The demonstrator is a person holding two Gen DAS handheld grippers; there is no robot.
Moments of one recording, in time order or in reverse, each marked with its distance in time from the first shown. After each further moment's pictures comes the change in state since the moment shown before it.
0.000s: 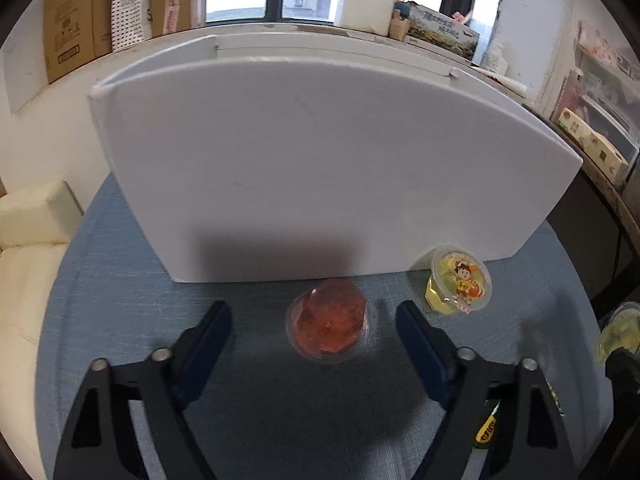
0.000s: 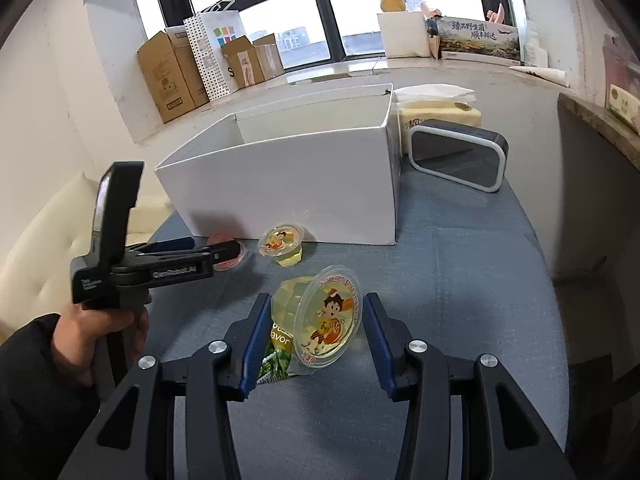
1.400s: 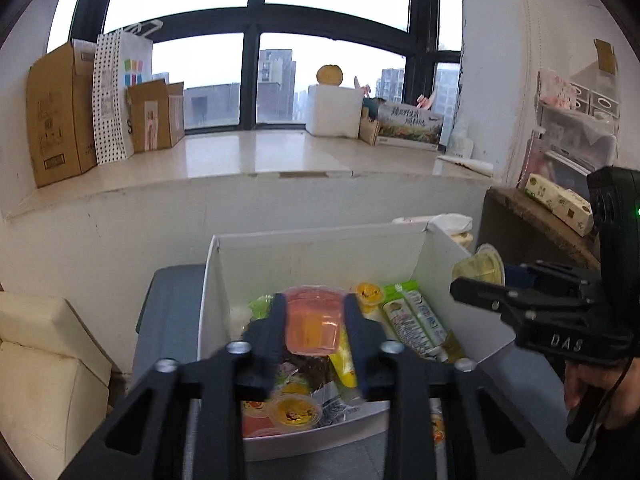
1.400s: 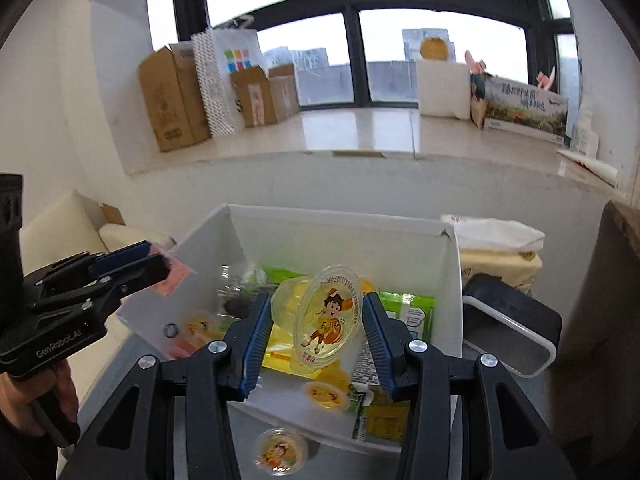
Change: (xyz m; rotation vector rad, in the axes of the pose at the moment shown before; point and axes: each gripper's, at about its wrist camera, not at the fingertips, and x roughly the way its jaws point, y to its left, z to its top) left arm -0.071 0.024 0.119 0.113 -0.289 -0.064; right arm 0.080 0.021 0.165 -0.113 -0.089 -0.024
